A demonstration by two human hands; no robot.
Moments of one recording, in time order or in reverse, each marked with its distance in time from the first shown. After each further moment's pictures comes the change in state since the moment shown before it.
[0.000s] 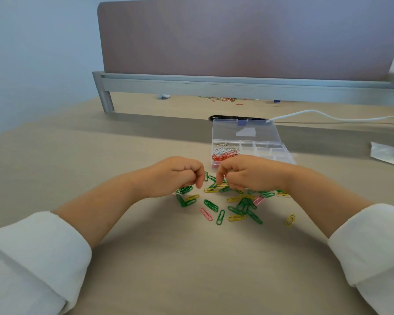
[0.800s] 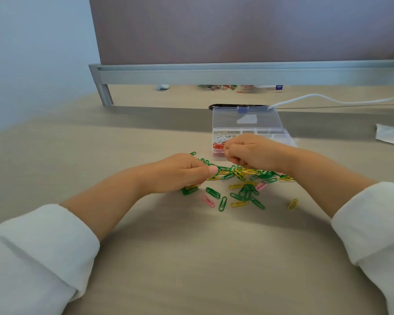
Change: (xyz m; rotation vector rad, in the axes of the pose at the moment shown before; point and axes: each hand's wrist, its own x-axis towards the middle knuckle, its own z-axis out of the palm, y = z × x) left_hand -0.003 0.005 0.010 0.052 -0.116 -0.004; right_hand 0.001 0.006 -0.002 0.160 0.165 -0.048
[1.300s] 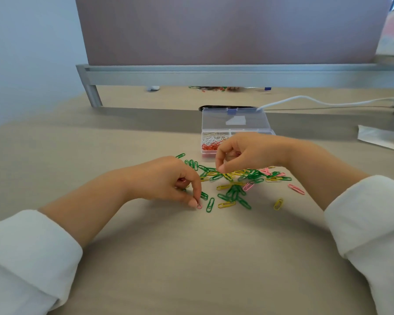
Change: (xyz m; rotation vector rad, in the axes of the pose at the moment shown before) left_hand -0.003 0.004 -0.002 0.245 -0.091 0.127; right_hand -0.006 0.004 -0.019 -0.123 -0.169 -0.016
